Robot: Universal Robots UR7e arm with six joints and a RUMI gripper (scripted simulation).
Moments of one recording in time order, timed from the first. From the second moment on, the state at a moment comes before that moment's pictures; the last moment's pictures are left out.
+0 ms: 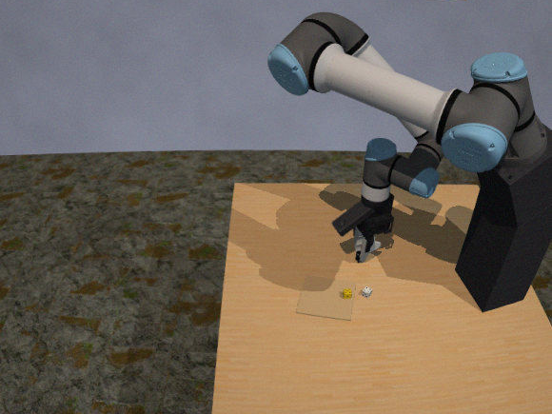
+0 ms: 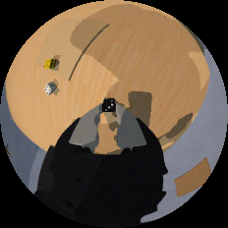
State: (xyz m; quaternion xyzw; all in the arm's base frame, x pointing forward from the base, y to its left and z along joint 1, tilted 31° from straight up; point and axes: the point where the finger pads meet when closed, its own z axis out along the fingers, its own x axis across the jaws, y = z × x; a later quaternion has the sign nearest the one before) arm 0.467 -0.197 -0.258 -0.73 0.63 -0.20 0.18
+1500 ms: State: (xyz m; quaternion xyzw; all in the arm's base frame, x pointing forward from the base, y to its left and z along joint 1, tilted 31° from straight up) arm 0.441 -0.197 -0.215 -0.73 0.63 -0.20 0.18
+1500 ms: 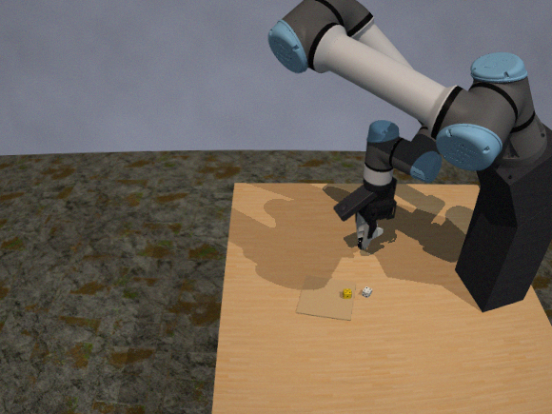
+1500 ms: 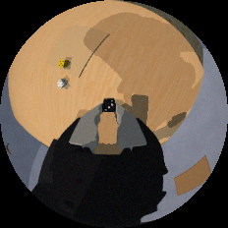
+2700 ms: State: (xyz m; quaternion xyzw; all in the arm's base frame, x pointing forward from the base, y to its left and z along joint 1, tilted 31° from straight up) arm 0.416 -0.198 -0.171 -0.73 0.64 -0.20 0.18
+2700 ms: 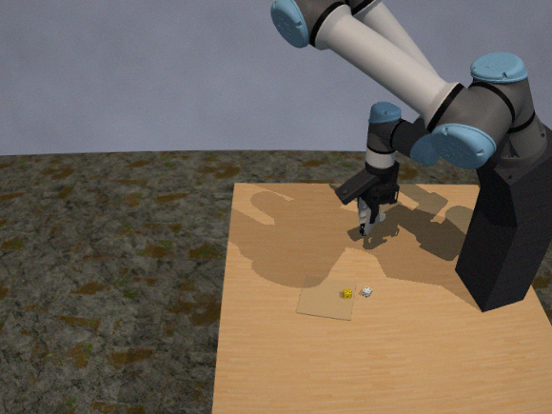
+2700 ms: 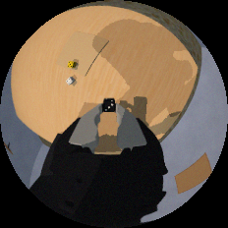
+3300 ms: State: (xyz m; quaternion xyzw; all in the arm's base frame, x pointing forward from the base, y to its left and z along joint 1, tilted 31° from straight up) arm 0.418 -0.200 -0.171 -0.66 0.70 -0.18 0.20
